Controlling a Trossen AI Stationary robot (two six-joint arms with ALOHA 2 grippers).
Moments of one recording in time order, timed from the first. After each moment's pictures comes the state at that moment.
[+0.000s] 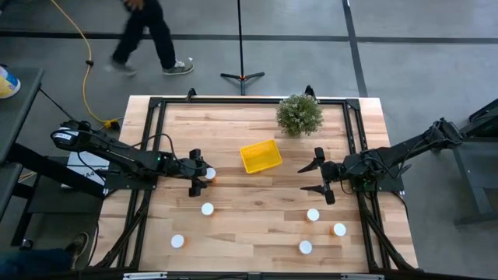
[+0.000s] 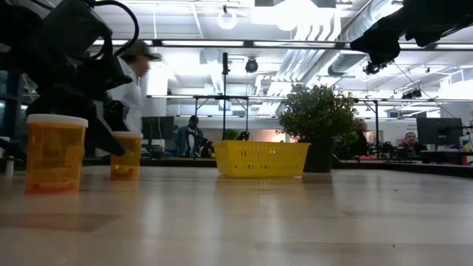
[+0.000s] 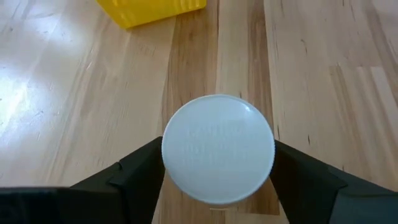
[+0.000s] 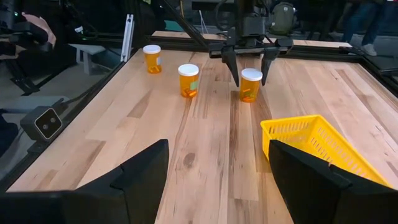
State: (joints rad) left arm -0.15 1.12 0.28 0.07 -0.23 -0.08; right arm 0.33 0.75 0.39 0.06 0.18 0.07
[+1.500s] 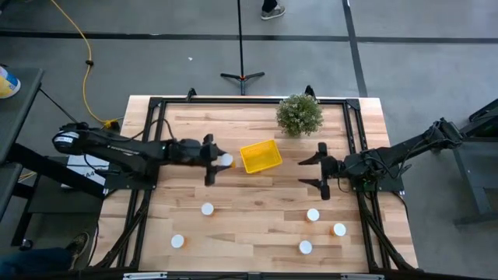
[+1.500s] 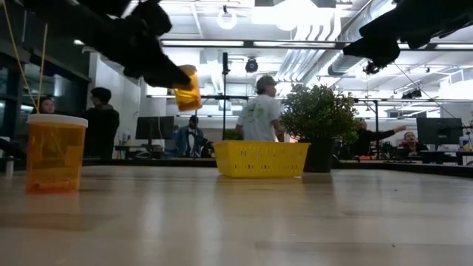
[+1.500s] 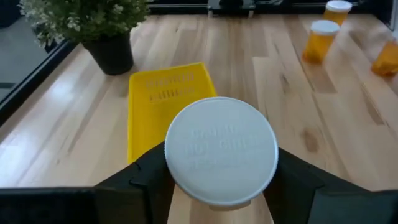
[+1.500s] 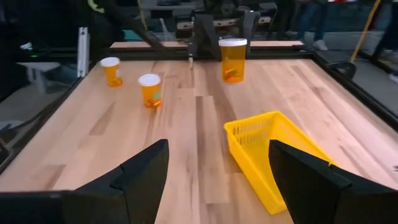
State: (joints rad) left arm 0.01 1.16 0.54 0.18 -0.09 0.01; right arm 0.33 0.75 0.39 0.07 0.36 0.13
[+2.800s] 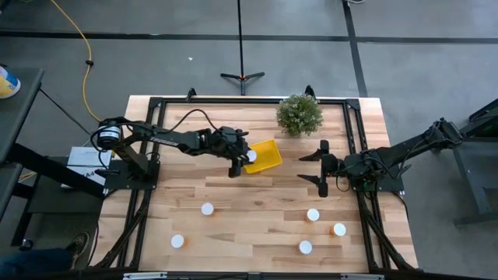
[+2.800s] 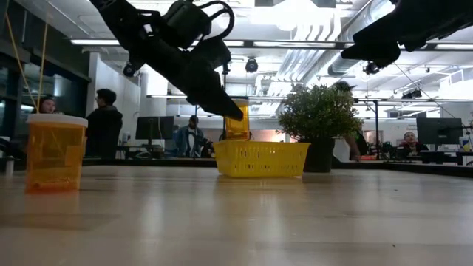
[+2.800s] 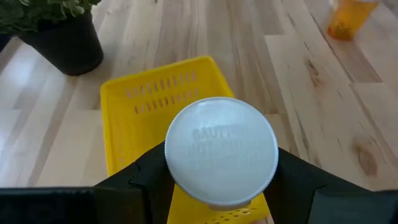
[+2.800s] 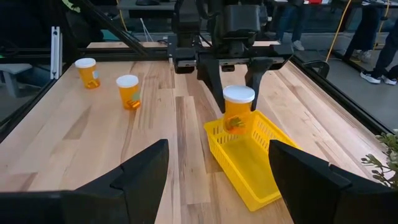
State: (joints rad) left arm 0.16 1.63 0.86 0.18 0.12 0.15; right arm 0.33 0.75 0.39 0.06 0.43 0.13
